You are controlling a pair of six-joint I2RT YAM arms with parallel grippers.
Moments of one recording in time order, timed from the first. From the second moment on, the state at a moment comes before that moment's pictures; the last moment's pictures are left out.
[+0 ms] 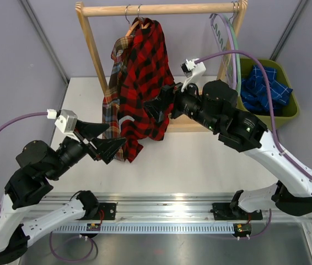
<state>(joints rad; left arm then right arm) -0.85 0.58 1.19 -0.56 -0.04 -0.32 0.99 1.30 1.74 -0.51 0.17 0.35</state>
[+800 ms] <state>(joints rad) -0.85 0.45 1.07 -0.56 -0.04 -0.39 0.99 1.99 2.57 -0.64 0.55 0.22</state>
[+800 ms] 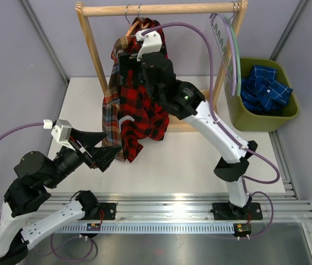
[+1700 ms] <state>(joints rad) -0.85 0.38 1.02 -0.59 -0.06 -0.41 0.99 1.75 2.15 -0.44 0.94 0.10</state>
